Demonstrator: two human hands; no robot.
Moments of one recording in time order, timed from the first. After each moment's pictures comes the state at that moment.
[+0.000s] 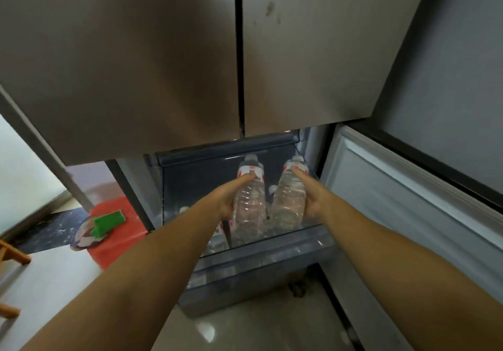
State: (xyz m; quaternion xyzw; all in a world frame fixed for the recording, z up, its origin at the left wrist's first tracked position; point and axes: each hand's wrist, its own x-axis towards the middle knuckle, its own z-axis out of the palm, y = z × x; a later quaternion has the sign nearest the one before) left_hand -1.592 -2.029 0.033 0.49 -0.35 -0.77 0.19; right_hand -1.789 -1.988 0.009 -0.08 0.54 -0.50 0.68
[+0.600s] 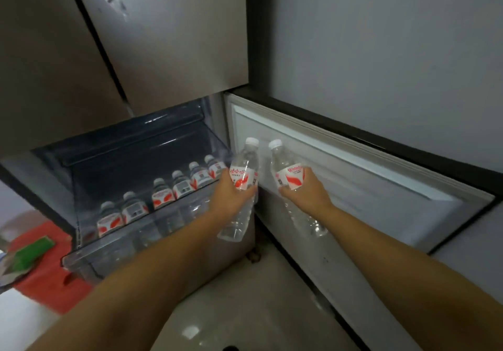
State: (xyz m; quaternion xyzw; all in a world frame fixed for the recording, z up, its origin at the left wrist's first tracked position) left_hand -1.718 -1.851 -0.002 0.46 -0.71 -0.47 0.26; right_hand -1.879 -1.746 -0.002 -0.35 0.82 -0.39 0.22
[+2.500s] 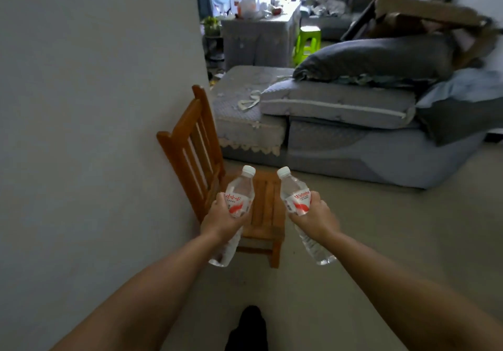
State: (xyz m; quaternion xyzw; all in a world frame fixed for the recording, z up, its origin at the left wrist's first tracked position) left_hand -1.749 -1.007 -0.071 -0.51 -0.75 -0.30 -0.29; right_hand -1.520 -0.952 -0.073 0.65 0.68 -0.30 -0.18
